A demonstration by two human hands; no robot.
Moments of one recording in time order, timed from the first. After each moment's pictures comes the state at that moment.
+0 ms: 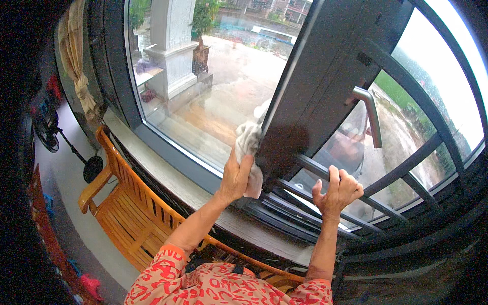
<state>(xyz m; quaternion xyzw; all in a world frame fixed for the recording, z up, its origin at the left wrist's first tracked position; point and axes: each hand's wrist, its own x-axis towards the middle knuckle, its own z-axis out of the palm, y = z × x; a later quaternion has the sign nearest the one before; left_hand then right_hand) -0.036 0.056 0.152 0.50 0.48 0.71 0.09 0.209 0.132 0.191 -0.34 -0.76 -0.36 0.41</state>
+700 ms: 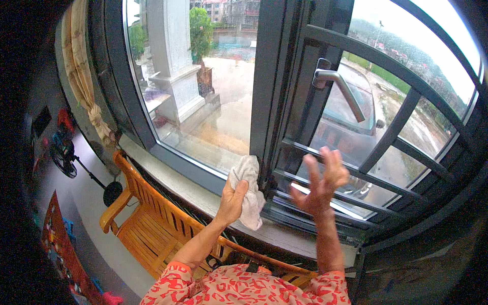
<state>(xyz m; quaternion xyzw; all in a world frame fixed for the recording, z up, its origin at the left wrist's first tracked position) 0.000 -0.022 0.138 0.47 0.45 0.69 0.30 0.195 0.091 0.193 -0.26 -0.81 -0.20 0.48</state>
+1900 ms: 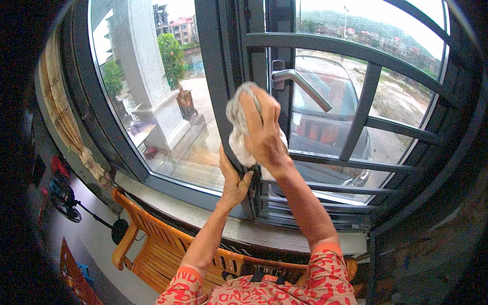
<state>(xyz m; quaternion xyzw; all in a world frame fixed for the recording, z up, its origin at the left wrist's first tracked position) -0.005 0.055 0.170 0.62 0.53 0.58 0.02 0.095 0.133 0.285 -0.10 -0.75 -0.12 0.64</state>
